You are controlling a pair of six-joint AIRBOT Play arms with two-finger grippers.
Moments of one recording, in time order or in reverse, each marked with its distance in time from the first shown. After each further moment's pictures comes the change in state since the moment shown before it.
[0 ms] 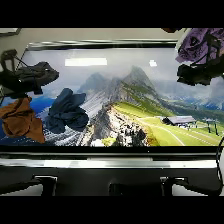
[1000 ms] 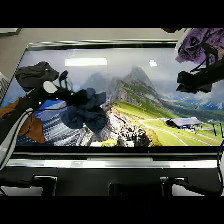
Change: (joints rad) left arm -0.254 -0.181 -0.262 -0.655 0.590 0.087; right arm 0.000 0.019 0.000 -0.011 0.185 0.032
